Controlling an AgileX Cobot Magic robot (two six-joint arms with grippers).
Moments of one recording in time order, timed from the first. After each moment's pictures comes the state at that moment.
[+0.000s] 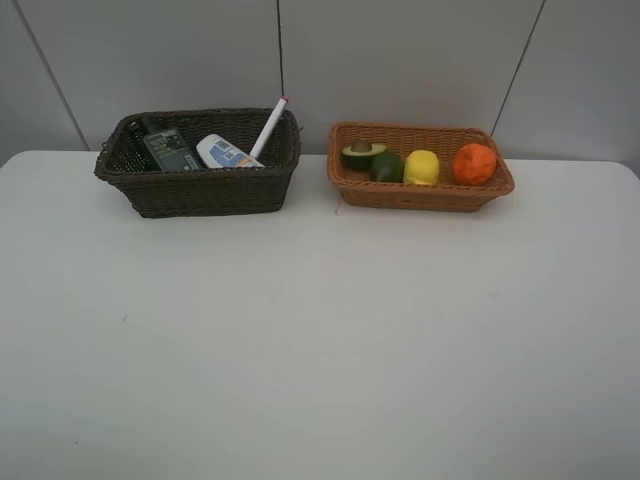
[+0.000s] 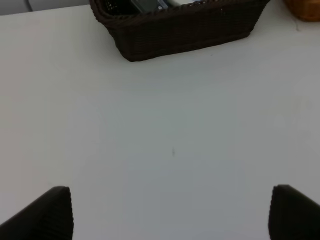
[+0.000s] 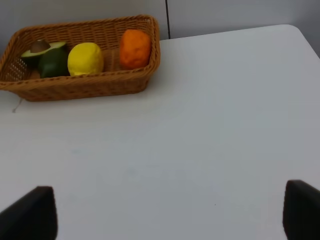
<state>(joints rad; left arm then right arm) -0.05 -0.01 -0.51 -0.06 1.06 0.13 0.01 0.00 -0.51 -0.06 1.07 0.14</state>
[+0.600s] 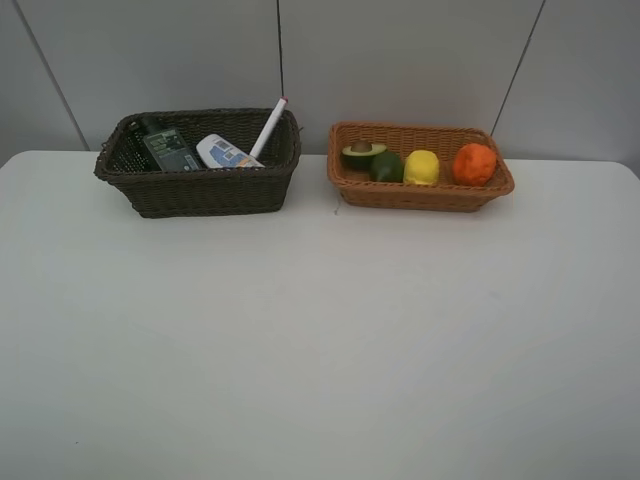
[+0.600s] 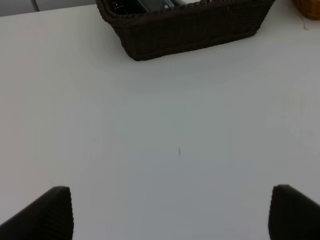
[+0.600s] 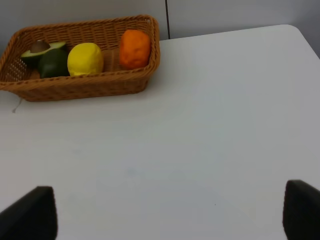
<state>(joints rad) -0.05 -0.01 -0.51 -0.06 1.06 0.13 0.01 0.00 -0.51 -0.06 1.07 0.14</state>
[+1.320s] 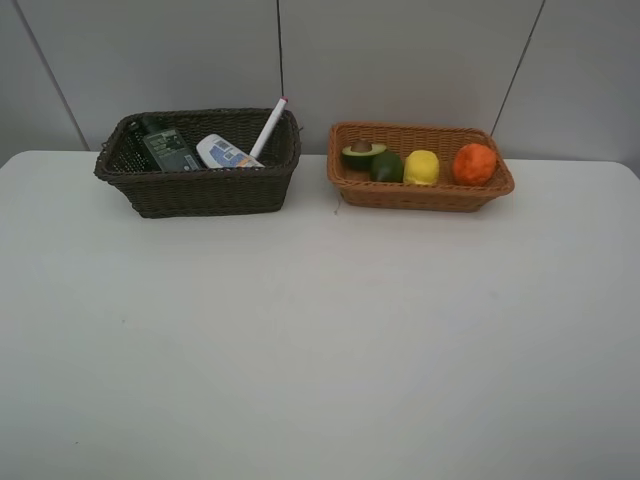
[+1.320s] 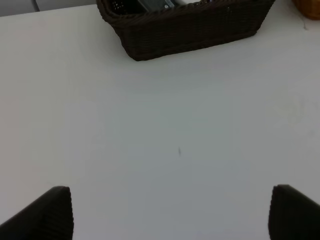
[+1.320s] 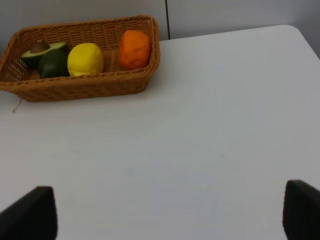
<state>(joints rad) -0.05 -0.01 -0.51 -0.06 1.06 0.13 0.01 0.00 -0.51 -0.06 1.07 0.14</state>
